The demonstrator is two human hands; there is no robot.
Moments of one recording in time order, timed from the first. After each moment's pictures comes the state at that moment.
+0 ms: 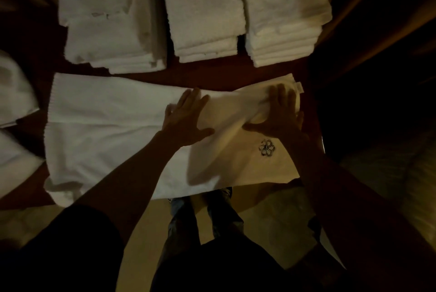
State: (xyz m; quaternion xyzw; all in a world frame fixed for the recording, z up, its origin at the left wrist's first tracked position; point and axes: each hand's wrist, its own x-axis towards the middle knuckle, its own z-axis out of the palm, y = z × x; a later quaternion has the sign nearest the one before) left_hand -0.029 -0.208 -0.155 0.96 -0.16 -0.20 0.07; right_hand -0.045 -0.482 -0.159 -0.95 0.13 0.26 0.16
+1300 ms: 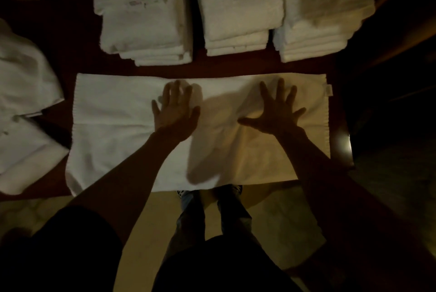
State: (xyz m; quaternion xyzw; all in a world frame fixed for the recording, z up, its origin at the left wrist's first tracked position) left_hand -0.041 -0.132 -0.155 0.99 -0.01 -0.15 0.07; right_hand -0.037 -0.397 -0.147 -0.94 0.11 0.31 0.12
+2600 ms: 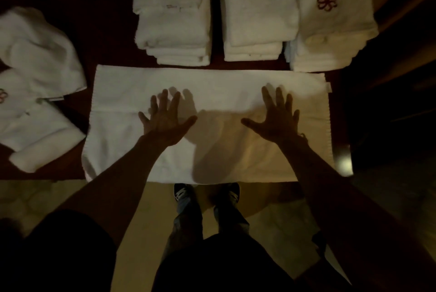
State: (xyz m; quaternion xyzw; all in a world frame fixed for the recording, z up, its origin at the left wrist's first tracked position) left_hand -0.072 -0.071 -0.133 0.97 0.06 -0.21 0.12; right_hand -0.055 -0.372 -0.129 -0.97 0.06 0.22 0.13
